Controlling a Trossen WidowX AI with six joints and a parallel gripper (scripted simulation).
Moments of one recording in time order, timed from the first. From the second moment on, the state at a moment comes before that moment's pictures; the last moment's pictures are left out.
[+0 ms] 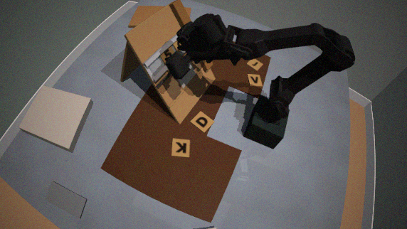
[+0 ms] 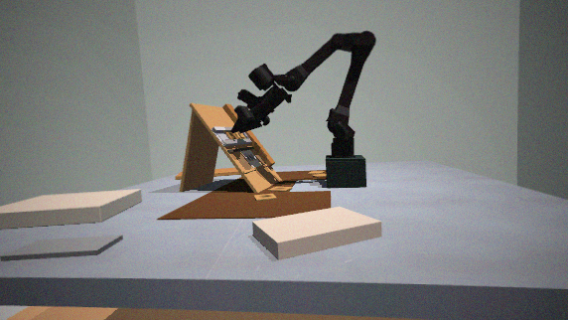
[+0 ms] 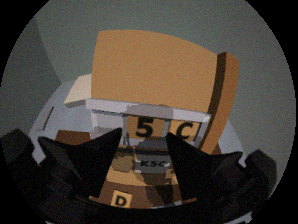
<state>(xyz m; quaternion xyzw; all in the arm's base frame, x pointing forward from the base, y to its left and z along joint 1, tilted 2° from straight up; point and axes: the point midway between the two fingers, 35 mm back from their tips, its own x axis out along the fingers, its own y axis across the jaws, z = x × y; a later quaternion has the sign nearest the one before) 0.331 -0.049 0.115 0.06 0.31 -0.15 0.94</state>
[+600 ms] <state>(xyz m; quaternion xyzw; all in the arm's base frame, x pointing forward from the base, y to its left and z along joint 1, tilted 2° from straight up) 0.320 -0.045 0.125 0.06 0.31 -0.15 0.94</state>
